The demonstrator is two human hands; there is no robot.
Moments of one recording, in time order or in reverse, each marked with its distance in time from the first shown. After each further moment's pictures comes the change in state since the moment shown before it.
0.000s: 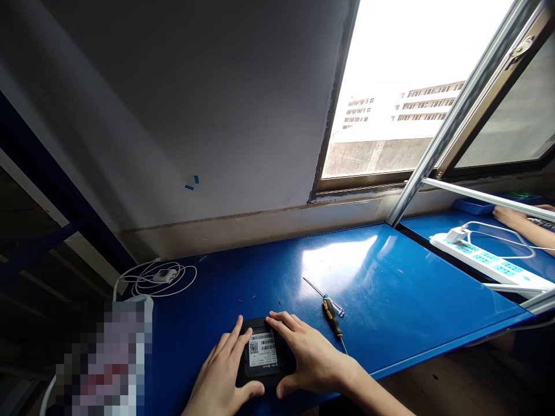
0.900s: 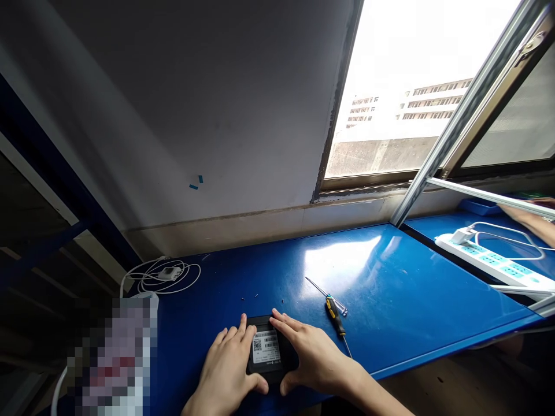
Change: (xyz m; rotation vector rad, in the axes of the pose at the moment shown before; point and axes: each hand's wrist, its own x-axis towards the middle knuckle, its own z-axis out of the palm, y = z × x) left_hand 0.007 0.035 -0.023 0.300 -0.148 -0.071; right_hand 0.000 -0.001 0.007 -0.028 0.033 0.050
